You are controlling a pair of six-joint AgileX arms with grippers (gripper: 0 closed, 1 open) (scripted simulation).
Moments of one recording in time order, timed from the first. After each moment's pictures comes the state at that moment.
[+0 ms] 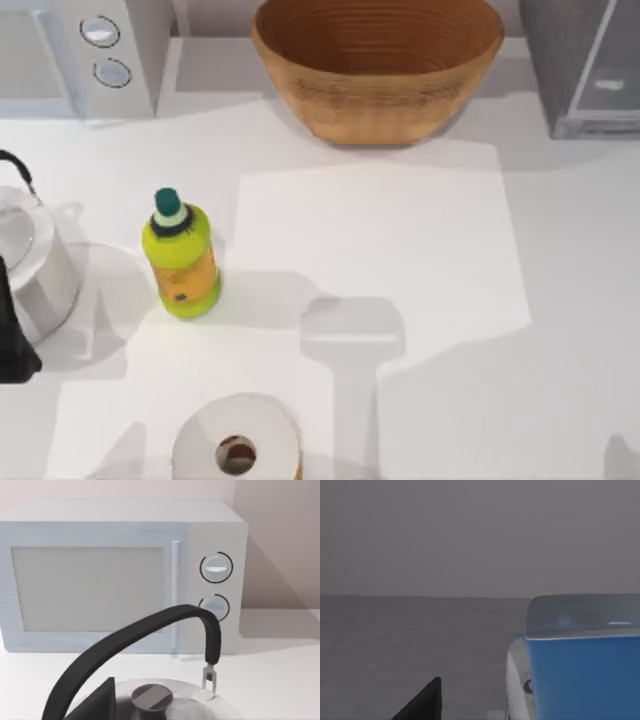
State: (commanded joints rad) left arm 0.00 0.00 0.00 0.00 0.00 0.00; right arm -0.26 2.46 1.35 1.12 -0.23 0.00
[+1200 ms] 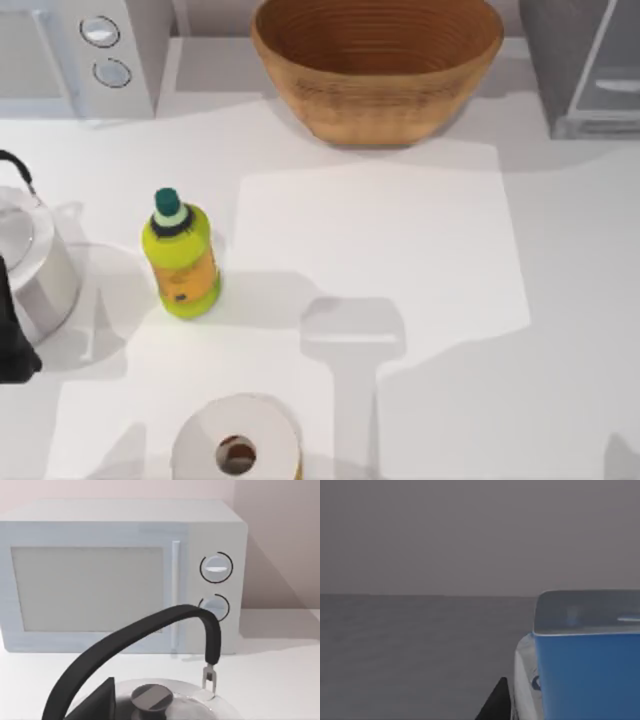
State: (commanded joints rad) left arm 0.00 0.00 0.00 0.00 0.00 0.00; right arm -0.26 2.46 1.34 1.12 -0.23 0.00
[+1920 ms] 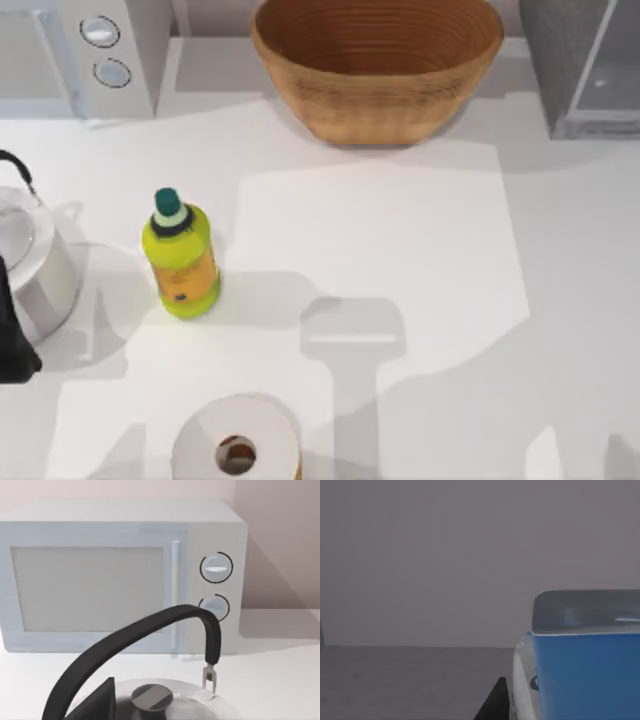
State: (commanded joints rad) left arm 0.00 0.00 0.00 0.00 0.00 0.00; right arm -0.26 2.33 1.34 0.99 -0.24 0.00
